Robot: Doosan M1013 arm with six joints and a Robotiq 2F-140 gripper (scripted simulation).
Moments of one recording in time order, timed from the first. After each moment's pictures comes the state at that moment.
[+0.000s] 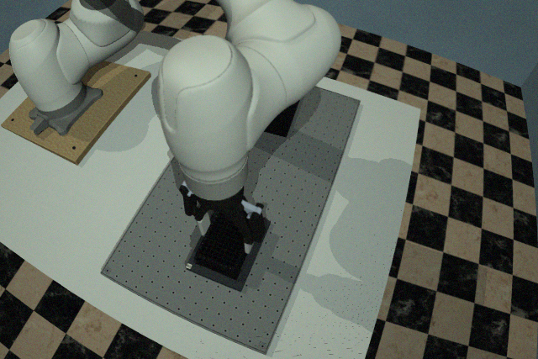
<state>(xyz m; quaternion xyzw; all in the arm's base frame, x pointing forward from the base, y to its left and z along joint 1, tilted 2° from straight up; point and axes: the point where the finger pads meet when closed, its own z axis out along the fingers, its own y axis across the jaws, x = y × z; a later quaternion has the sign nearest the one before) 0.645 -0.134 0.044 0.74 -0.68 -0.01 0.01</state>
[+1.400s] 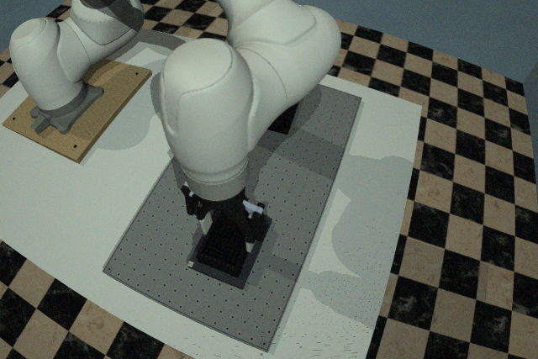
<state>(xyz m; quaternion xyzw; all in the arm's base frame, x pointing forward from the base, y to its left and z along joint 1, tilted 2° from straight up) 0.645 -0.134 0.039 0.74 -0.68 -0.01 0.01</state>
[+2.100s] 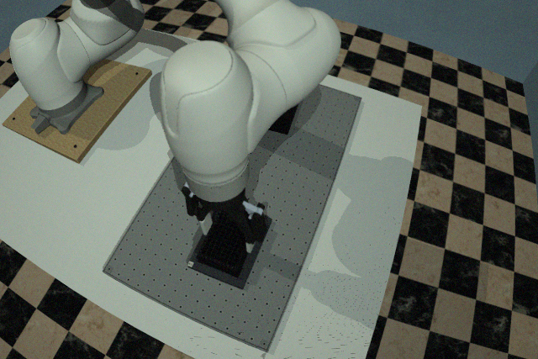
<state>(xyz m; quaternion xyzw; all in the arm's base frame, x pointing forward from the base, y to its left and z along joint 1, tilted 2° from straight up) 0.645 -0.134 0.036 0.74 -0.68 -0.01 0.01</state>
